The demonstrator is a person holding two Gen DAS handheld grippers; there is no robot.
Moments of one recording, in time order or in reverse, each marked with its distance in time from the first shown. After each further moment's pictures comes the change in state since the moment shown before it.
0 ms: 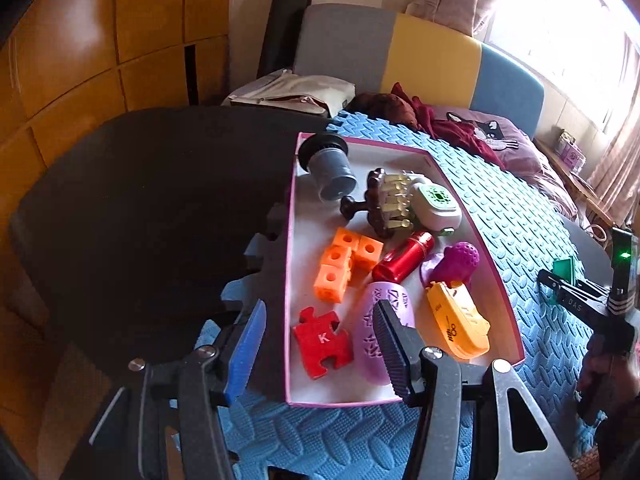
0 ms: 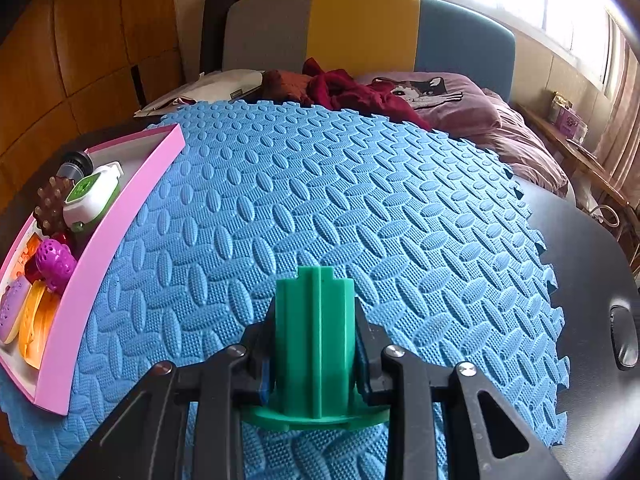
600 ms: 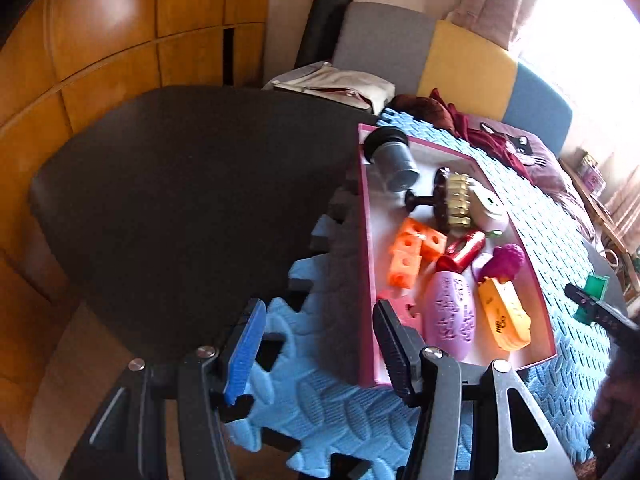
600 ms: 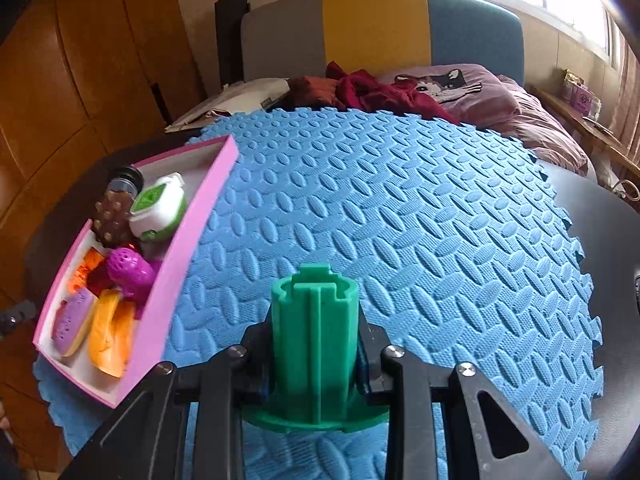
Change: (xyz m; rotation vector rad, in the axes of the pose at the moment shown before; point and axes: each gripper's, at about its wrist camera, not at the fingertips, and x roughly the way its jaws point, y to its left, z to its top) left arm -0.001 0.050 -0.014 -0.105 0.017 0.049; right arm -0.038 0.040 0.000 0.065 -0.028 0.184
